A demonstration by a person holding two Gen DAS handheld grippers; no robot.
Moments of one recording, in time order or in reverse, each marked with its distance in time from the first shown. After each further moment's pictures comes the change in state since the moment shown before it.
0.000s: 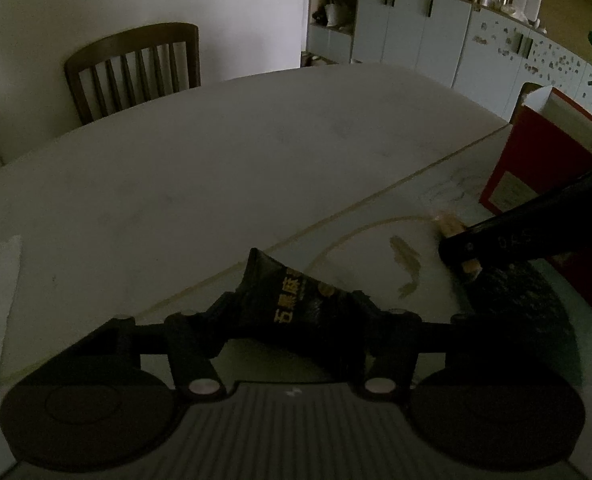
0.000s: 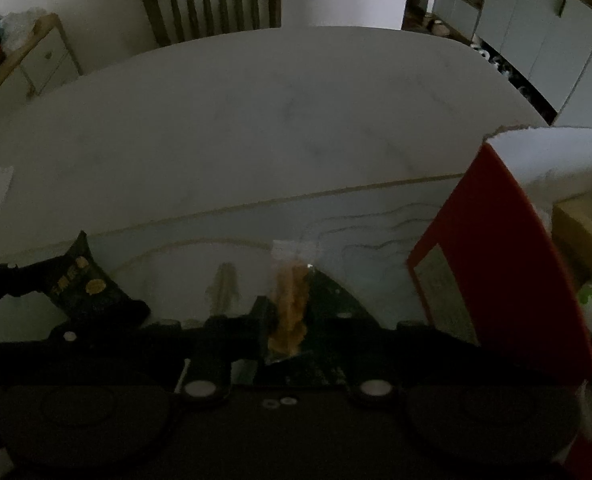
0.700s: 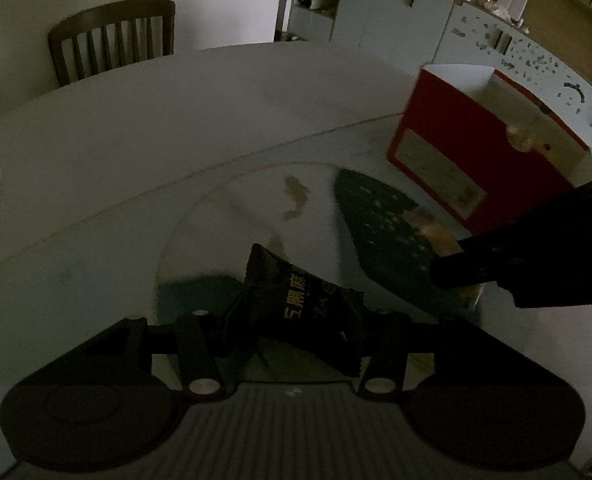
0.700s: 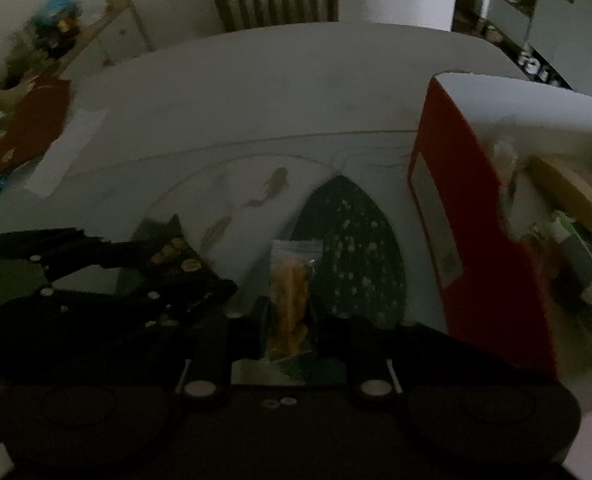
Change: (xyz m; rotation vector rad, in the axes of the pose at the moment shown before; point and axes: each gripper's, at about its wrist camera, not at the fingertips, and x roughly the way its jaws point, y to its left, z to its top) left arm -0.047 -0.059 -0.038 -0.058 0.065 -0.089; right arm -0.087 -0.021 -0.067 -0.111 0.018 0.176
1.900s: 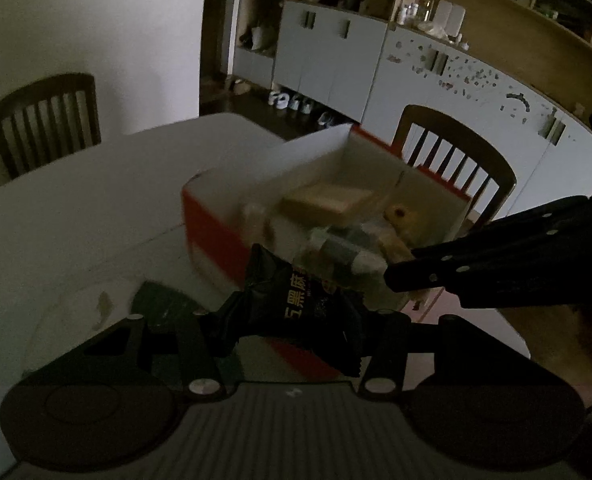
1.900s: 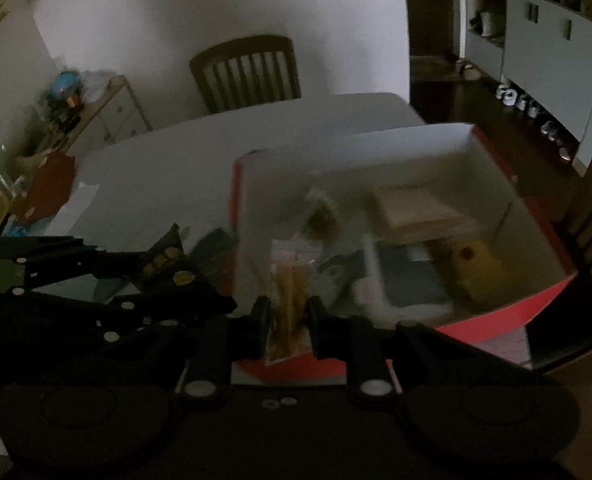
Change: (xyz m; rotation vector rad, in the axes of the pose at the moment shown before) left arm -0.037 -0.195 0.073 0.098 -0.120 -0.072; right arm -0.116 -0.172 -0.034 0.070 -0.204 0.049
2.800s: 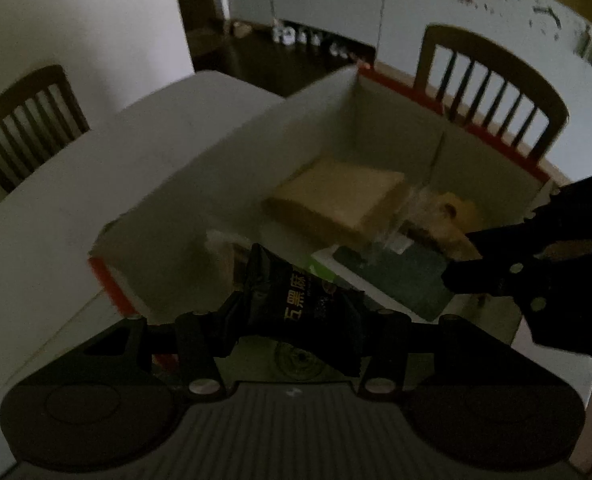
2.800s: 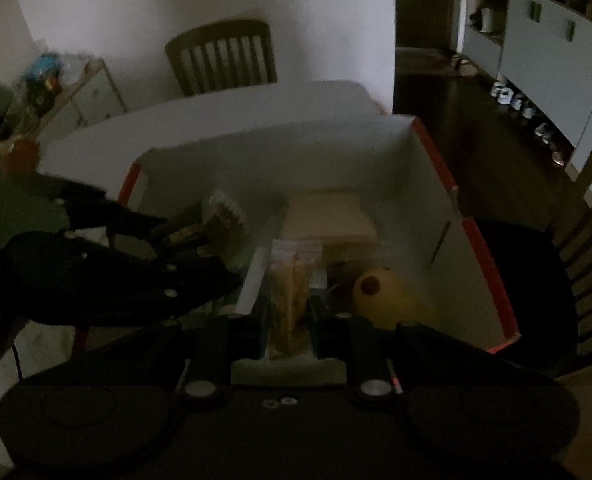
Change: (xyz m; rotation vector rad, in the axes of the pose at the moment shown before) left arm 0.136 -0.036 0.063 0.145 0.249 0.118; right arm 0.042 -0.072 0.020 -0.084 0.080 -0.029
